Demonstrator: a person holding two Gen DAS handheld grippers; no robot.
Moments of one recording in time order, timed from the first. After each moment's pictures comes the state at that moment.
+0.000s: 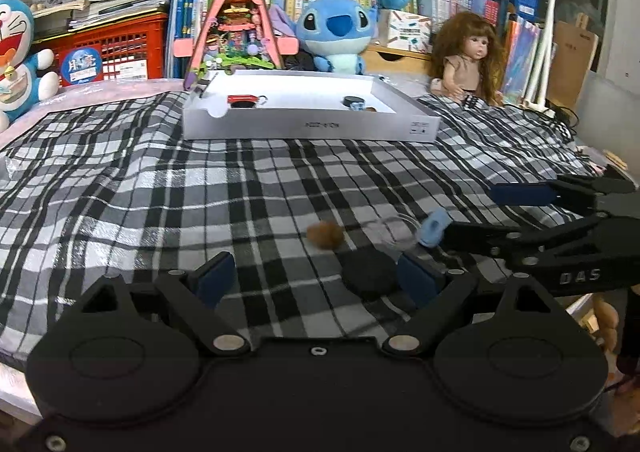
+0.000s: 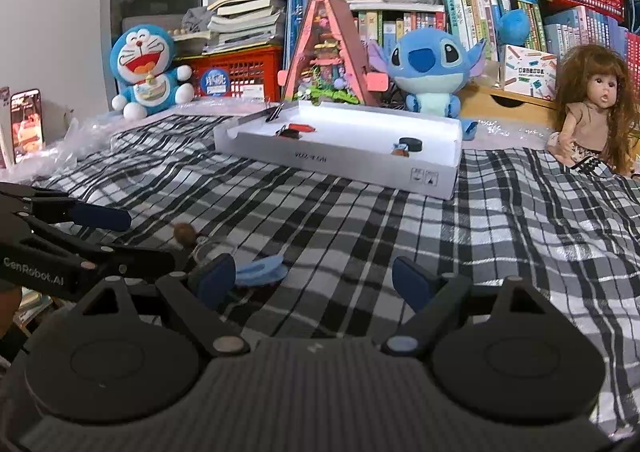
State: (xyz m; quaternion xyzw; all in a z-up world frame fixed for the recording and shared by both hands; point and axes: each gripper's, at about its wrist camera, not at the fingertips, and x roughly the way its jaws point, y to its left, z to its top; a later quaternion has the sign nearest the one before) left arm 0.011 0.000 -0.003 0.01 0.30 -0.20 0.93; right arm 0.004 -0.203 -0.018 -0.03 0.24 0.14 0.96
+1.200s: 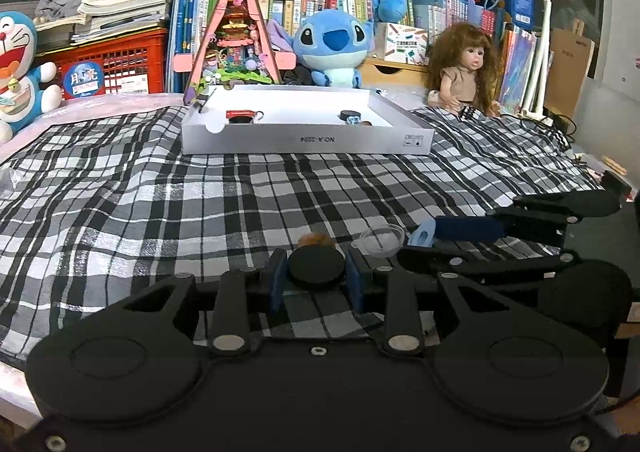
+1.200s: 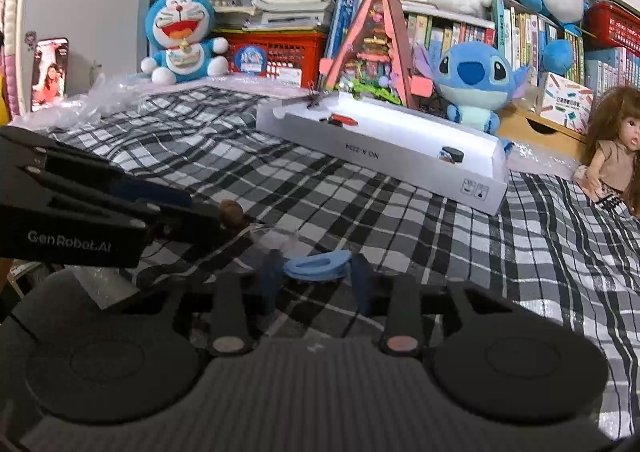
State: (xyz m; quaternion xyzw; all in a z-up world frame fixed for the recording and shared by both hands) left arm 0.005 -0.003 0.002 0.01 0.27 -0.19 0.94; right arm 0.002 -0.159 -0.025 -0.10 0.24 0.15 0.95
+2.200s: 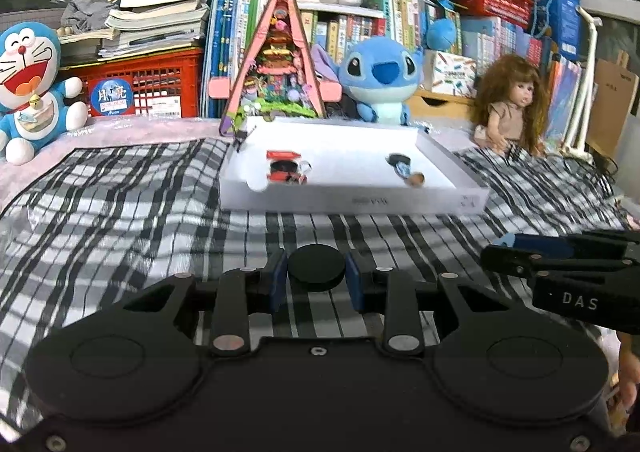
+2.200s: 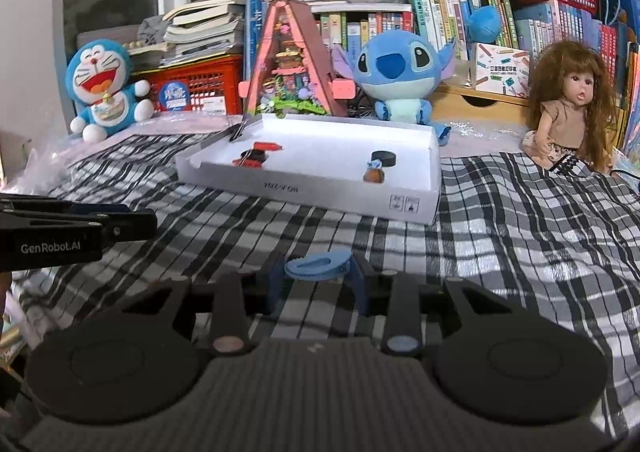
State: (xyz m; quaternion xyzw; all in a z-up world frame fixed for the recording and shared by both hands) left arm 0.071 0.003 0.036 -0.01 0.27 -0.14 0.95; right arm 0.039 -0.194 0.007 0.00 0.25 0.07 0.97
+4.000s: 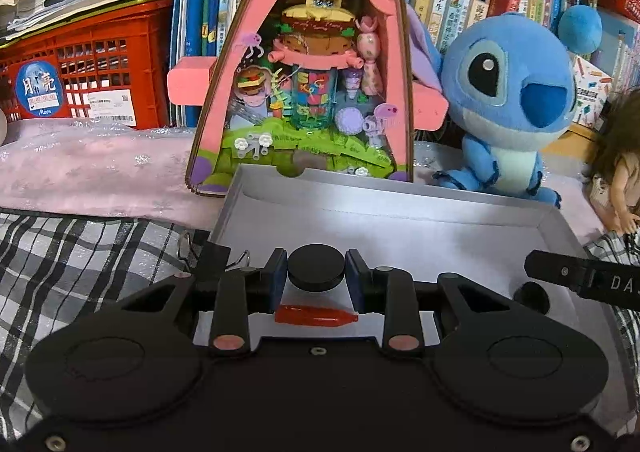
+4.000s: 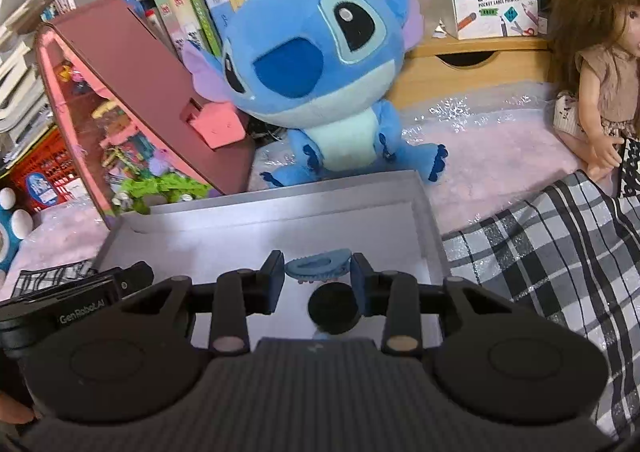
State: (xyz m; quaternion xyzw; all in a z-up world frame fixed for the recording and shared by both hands) left arm 0.382 -0.042 0.015 -0.04 0.37 -0.08 0.93; right arm 0.316 -0.244 0.022 0.14 0.35 -0.02 0.92
